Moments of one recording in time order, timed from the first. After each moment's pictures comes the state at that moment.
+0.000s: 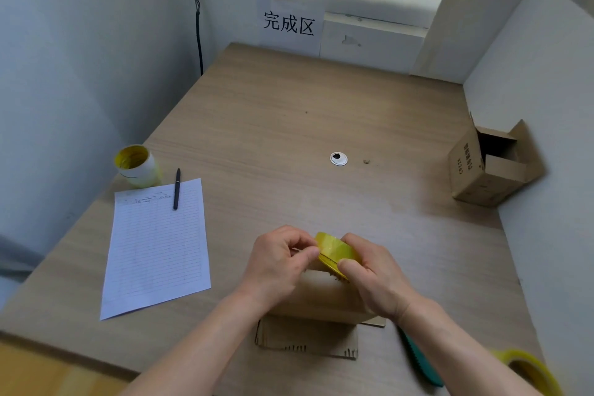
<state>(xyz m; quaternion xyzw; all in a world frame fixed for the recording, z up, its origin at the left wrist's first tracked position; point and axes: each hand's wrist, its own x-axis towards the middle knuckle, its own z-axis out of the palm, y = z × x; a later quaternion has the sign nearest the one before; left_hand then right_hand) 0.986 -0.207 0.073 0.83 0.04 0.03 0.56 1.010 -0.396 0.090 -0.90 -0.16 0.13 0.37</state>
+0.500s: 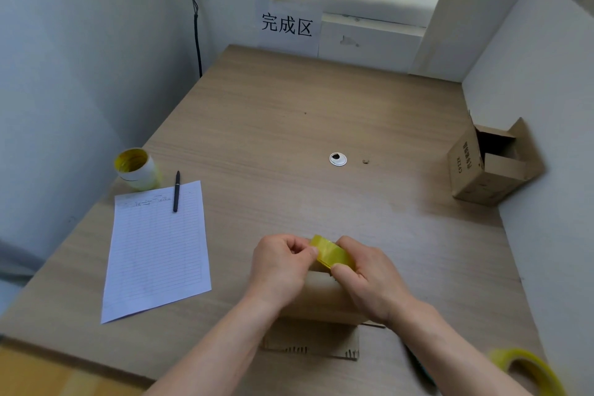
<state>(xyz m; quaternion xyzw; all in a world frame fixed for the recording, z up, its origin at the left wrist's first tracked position) 0.982 -0.222 0.081 0.79 0.20 0.00 0.58 1.005 -0.392 0.086 -0.92 -0.18 0.12 0.32</state>
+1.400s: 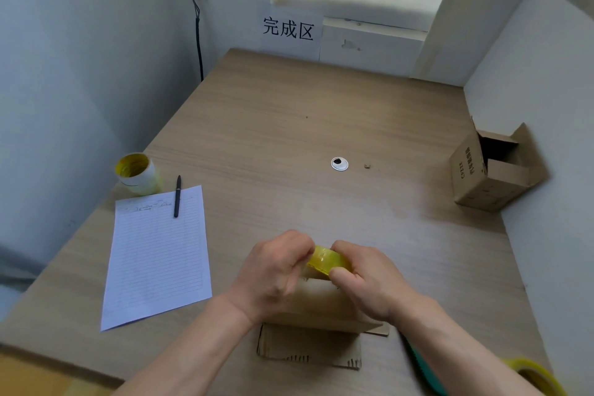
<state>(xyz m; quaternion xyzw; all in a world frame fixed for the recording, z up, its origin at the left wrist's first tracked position) 0.988 -0.186 0.079 0.89 -0.21 0.15 0.38 1.021 -0.386 0.095 -0.93 -0.21 0.15 0.26</state>
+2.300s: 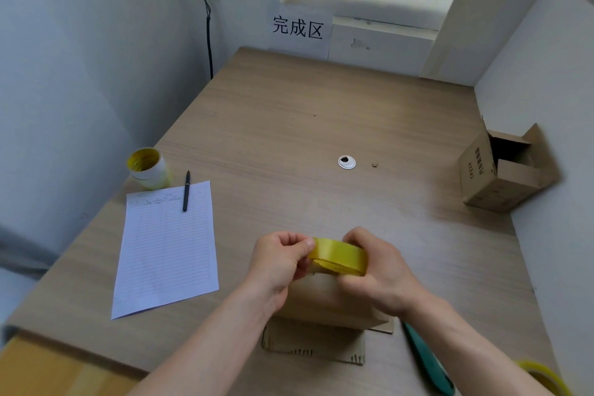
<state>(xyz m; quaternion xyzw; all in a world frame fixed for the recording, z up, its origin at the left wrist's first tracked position) 0.991 -0.212 0.089 0.58 0.29 -0.09 0.75 1.020 -0.394 0.089 -0.91 -0.16 0.14 0.36</state>
